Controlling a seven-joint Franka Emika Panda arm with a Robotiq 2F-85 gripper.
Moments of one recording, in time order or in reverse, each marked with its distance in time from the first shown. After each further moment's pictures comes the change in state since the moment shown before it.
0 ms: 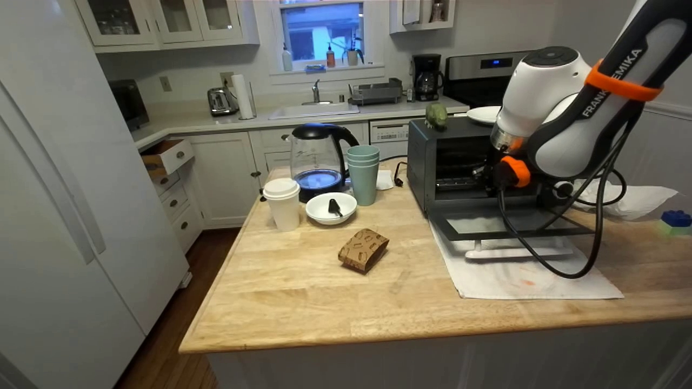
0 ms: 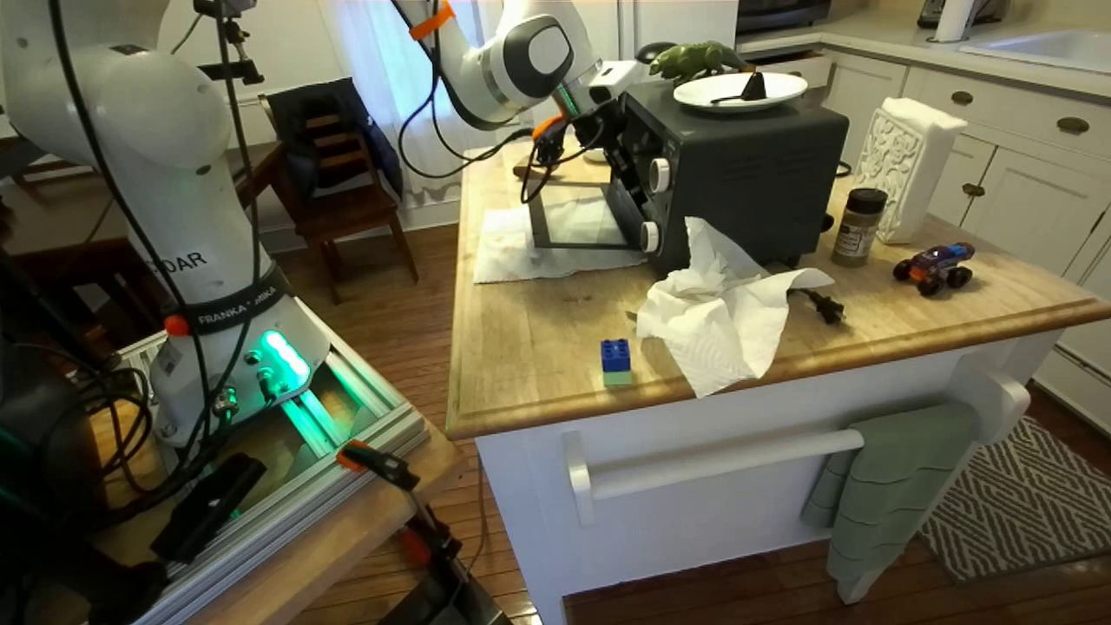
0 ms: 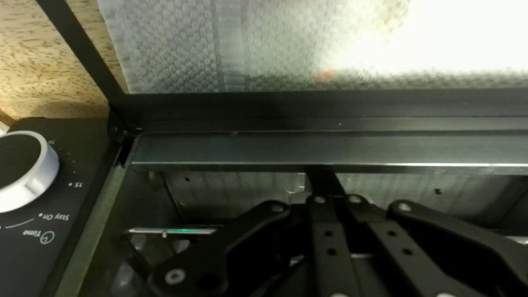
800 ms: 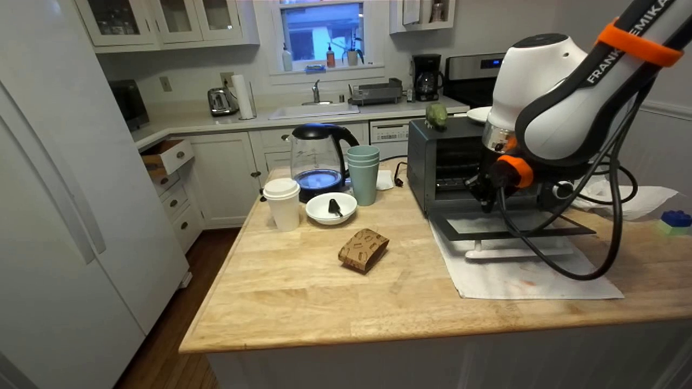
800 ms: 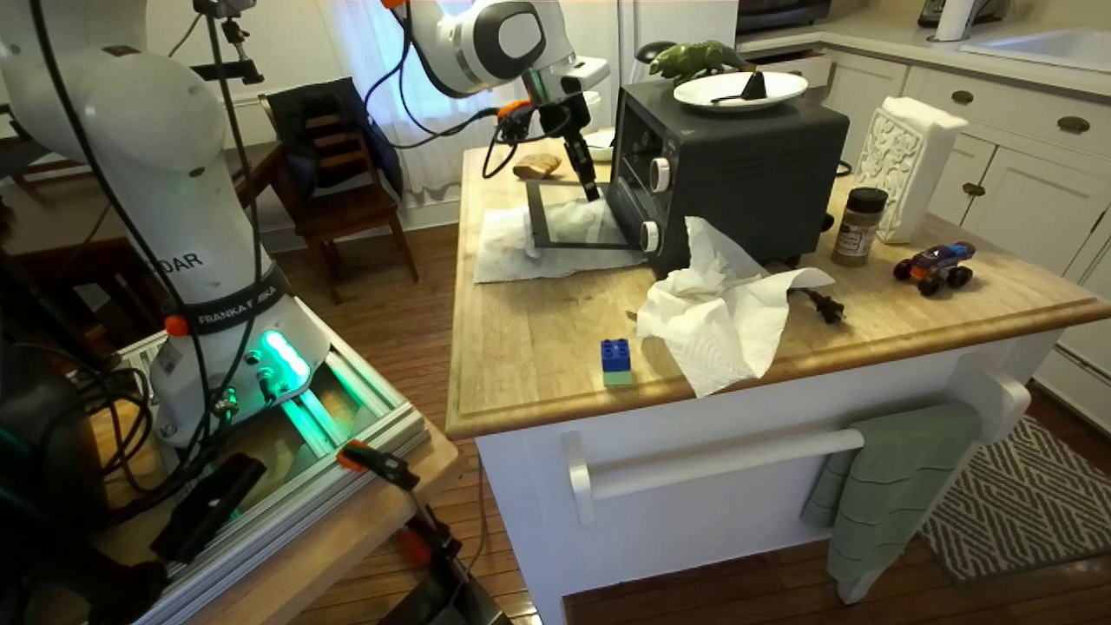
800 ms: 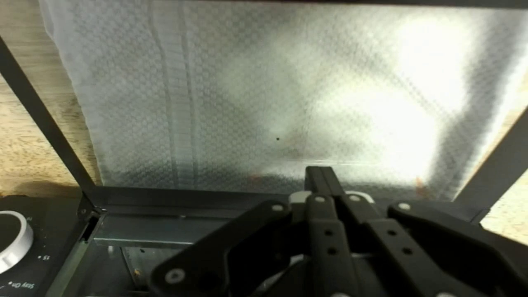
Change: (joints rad) arm -0.065 -0.146 0.191 -0.053 0.127 -0.212 -0.143
